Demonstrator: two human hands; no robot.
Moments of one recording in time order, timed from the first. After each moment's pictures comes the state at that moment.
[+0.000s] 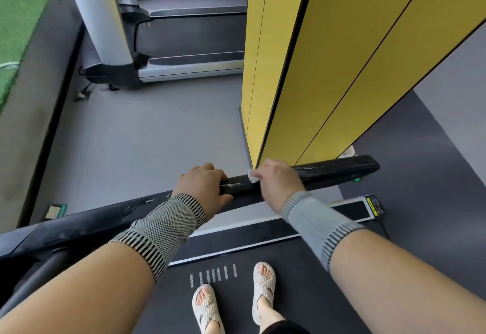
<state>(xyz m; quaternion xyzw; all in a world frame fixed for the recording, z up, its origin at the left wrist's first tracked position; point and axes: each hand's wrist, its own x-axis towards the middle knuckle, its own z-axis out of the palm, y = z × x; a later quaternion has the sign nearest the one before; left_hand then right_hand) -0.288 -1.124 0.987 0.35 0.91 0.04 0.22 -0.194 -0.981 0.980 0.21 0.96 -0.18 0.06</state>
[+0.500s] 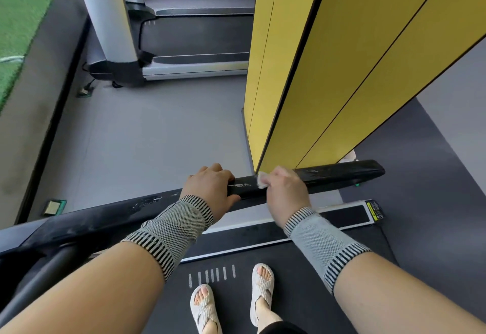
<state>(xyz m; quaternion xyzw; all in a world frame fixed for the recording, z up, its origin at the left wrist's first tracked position) -0.288 -1.127 0.982 0.35 0.91 0.07 0.21 -0.185 -0.996 0.976 0.26 0.95 -0.19 0.02</state>
